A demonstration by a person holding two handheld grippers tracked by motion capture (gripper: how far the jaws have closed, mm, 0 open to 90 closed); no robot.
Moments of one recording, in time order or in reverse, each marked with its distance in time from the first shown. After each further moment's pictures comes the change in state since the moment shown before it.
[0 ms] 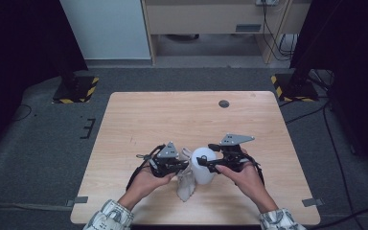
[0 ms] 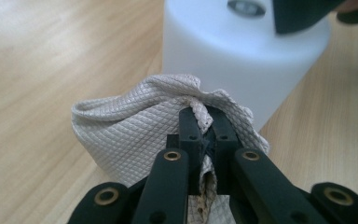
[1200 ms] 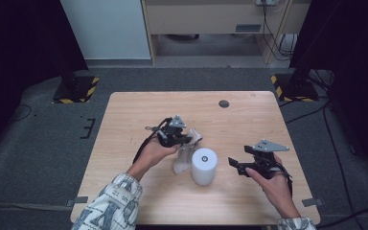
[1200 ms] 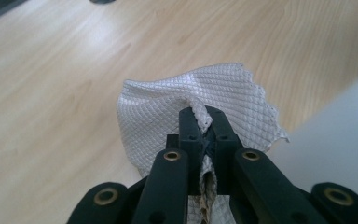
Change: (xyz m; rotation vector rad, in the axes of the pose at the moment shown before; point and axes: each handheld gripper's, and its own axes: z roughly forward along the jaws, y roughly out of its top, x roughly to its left) left arm 0.069 0.074 0.028 0.086 0.108 0.015; right arm -0.041 -0.044 -0.068 -0.005 -0.290 0.056
